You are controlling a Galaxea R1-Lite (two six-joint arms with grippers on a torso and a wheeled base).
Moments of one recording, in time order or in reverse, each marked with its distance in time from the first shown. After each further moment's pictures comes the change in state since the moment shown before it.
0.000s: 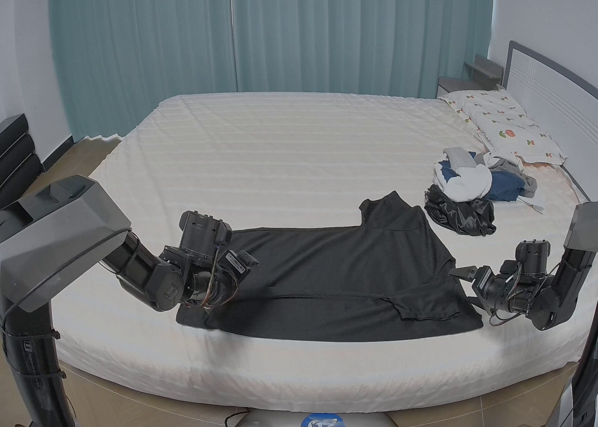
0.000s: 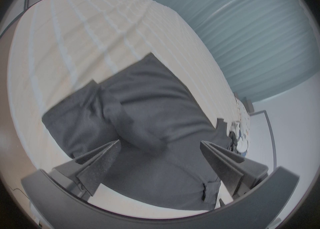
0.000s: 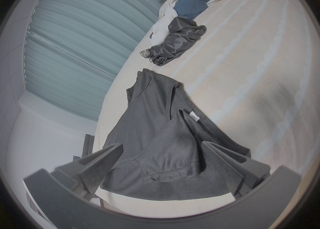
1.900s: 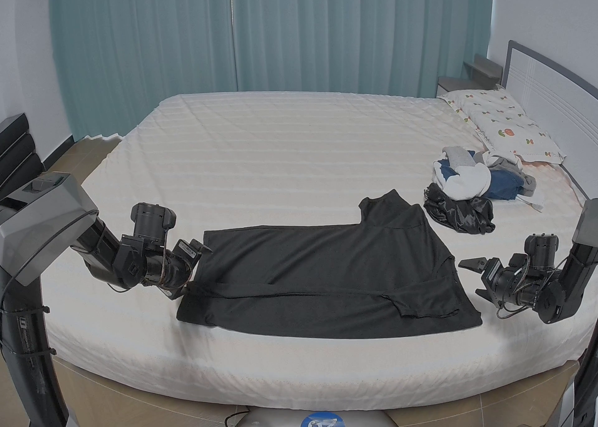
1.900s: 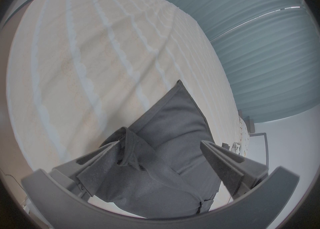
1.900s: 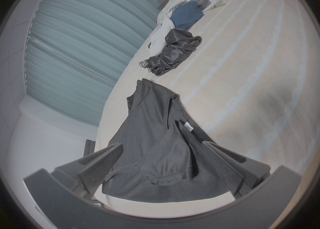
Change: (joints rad) left arm 0.245 0.035 -0.022 0.000 -0.155 0.014; right arm -0.056 -0.030 -0.025 0.028 0.011 0.002
